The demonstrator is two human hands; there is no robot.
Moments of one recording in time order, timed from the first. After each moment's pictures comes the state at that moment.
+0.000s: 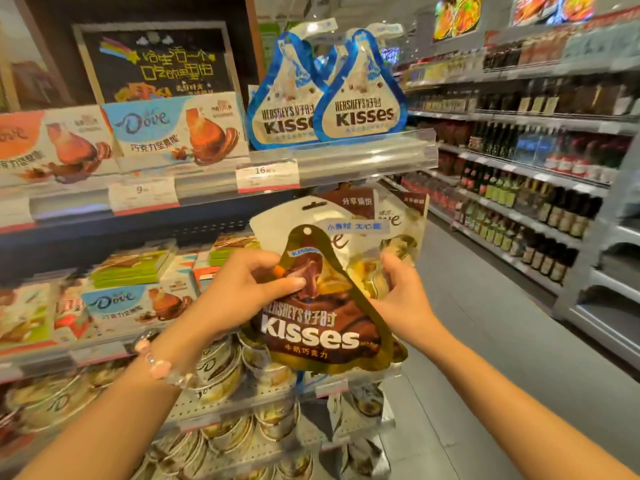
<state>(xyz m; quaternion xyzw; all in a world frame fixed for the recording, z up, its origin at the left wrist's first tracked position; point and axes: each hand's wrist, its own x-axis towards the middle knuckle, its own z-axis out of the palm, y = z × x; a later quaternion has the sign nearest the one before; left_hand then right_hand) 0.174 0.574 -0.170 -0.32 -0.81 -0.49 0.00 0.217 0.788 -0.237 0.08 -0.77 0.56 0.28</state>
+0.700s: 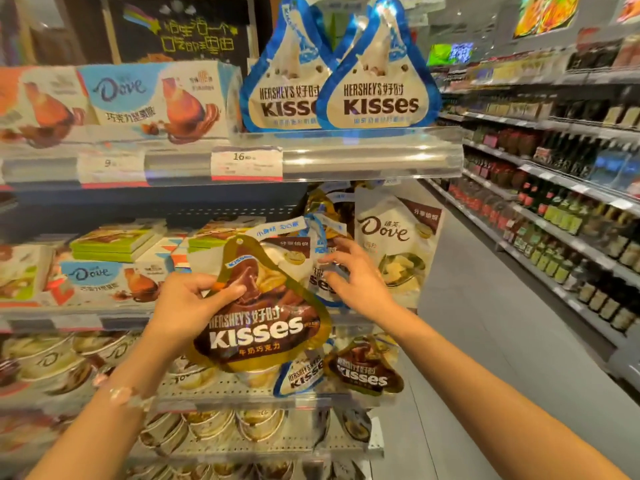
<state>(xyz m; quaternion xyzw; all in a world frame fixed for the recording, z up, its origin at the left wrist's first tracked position) 0.137 0.586 -0.234 -0.04 -0.84 -0.53 0.14 0.088 0.835 -0.264 0.13 -0.90 0.37 0.18</state>
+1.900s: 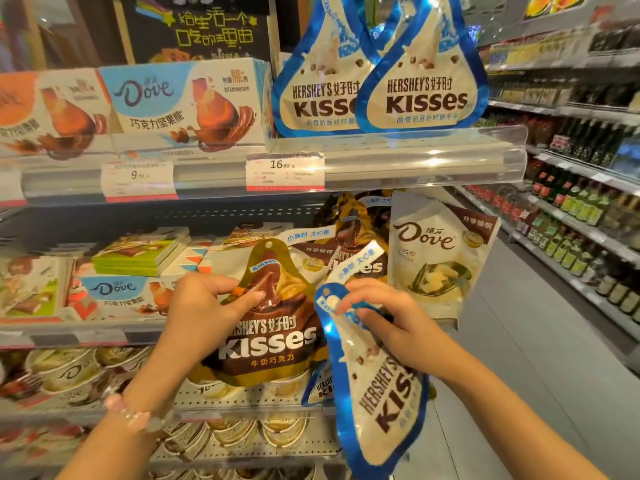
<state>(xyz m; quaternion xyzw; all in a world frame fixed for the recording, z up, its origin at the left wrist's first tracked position) 0.129 0.563 -0.211 -0.06 -0.89 -0.42 0.17 0.149 0.814 -0.239 0.28 -0.82 0.48 0.08</state>
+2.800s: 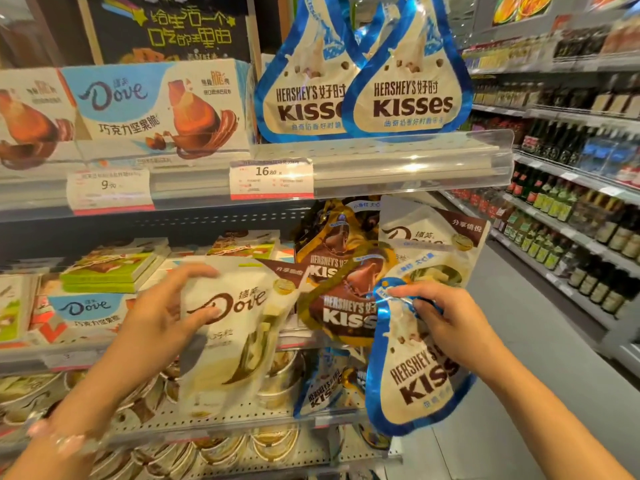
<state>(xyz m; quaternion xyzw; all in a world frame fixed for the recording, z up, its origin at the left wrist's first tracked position) 0.117 0.528 -0.206 -0.18 -0.86 -0.46 0.14 0.146 0.866 -0.246 0.08 -0.88 0.44 0.17</state>
